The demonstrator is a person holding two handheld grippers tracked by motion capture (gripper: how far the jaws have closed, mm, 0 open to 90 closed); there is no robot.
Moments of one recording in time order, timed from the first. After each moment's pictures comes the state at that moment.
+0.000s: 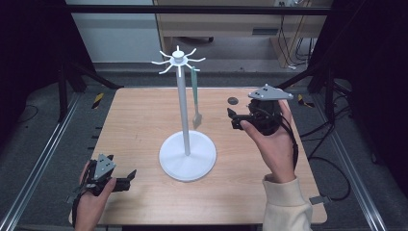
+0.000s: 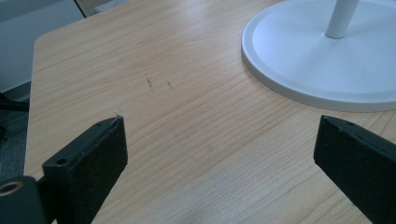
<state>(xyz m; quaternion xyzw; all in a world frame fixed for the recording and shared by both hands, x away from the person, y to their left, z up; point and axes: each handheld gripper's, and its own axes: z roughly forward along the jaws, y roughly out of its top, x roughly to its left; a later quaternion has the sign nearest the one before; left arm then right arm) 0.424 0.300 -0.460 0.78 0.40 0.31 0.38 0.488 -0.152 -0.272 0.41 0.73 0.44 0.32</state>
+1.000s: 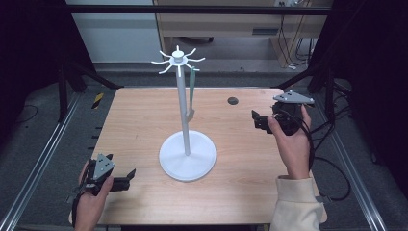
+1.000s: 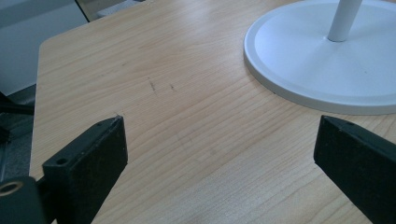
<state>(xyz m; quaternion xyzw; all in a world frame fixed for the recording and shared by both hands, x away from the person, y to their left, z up) 0.424 0.301 -0.459 0.78 0.40 0.31 0.38 0.509 -0.214 -0.311 0.48 0.71 0.40 0.33</state>
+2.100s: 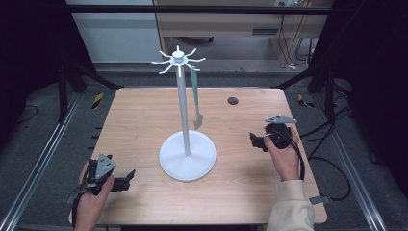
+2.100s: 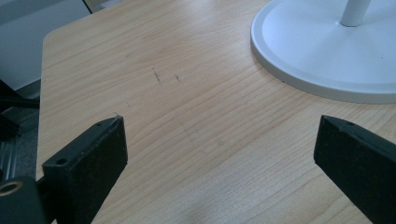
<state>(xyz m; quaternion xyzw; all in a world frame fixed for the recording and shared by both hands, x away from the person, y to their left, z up) 0.426 0.302 -0.463 0.78 0.40 0.32 0.36 0.530 -0.227 -0.419 0.51 0.74 0.35 0.27</state>
